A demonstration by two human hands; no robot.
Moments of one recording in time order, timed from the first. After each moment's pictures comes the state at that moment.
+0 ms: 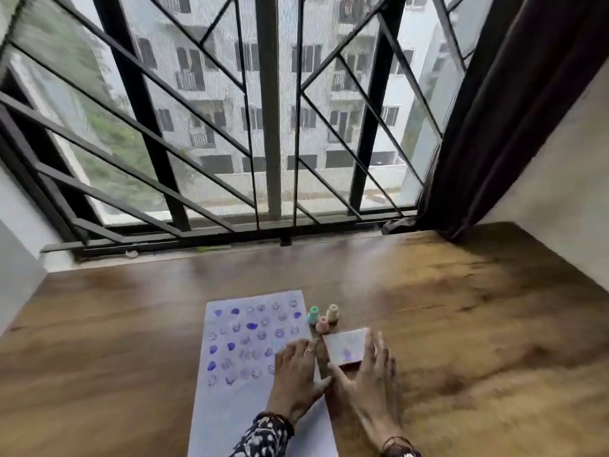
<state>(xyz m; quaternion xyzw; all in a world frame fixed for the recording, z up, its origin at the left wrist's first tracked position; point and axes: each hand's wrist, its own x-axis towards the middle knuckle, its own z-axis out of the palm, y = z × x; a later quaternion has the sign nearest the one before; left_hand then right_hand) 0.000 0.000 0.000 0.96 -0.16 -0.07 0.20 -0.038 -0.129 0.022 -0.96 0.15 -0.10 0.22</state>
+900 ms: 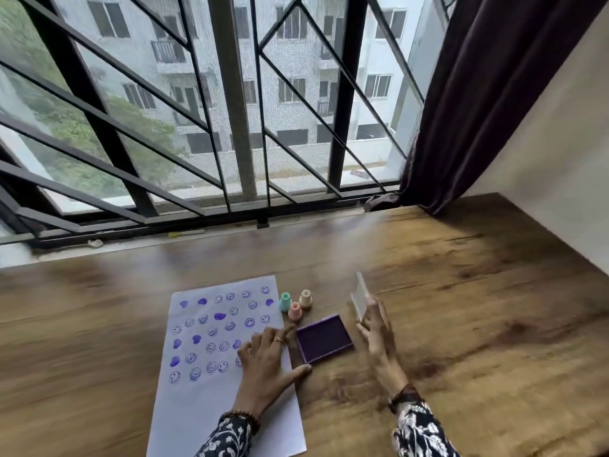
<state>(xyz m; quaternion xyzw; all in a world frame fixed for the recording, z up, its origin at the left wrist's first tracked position) 0.008 -0.003 -0.019 0.97 -0.12 0.00 0.21 0.005 -0.199 0.035 -0.65 0.22 -0.06 0.73</state>
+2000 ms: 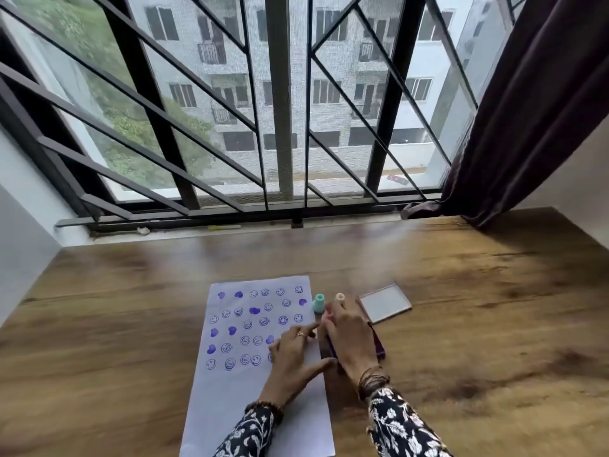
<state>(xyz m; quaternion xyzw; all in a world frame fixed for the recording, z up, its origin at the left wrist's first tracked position) 0.010 0.002 -0.004 0.92 -0.10 -0.03 0.38 0.033 -0.120 0.036 -0.97 -0.02 -0.08 0.24</state>
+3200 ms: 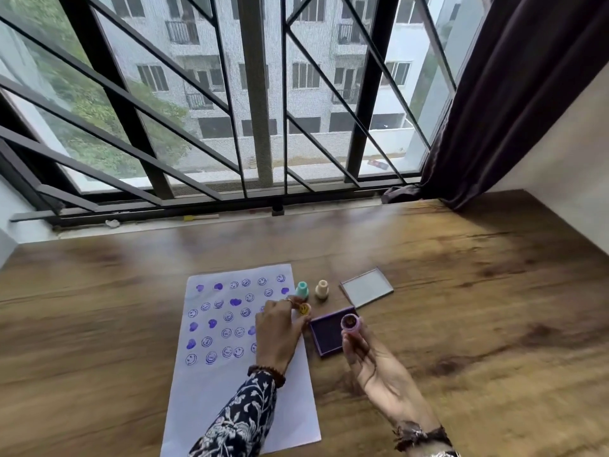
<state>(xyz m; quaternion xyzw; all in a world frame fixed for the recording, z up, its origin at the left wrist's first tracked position) 0.036 -0.016 0.012 0.94 0.00 0.03 0.35 -0.033 -0.167 0.055 -0.23 0.30 0.11 0.92</state>
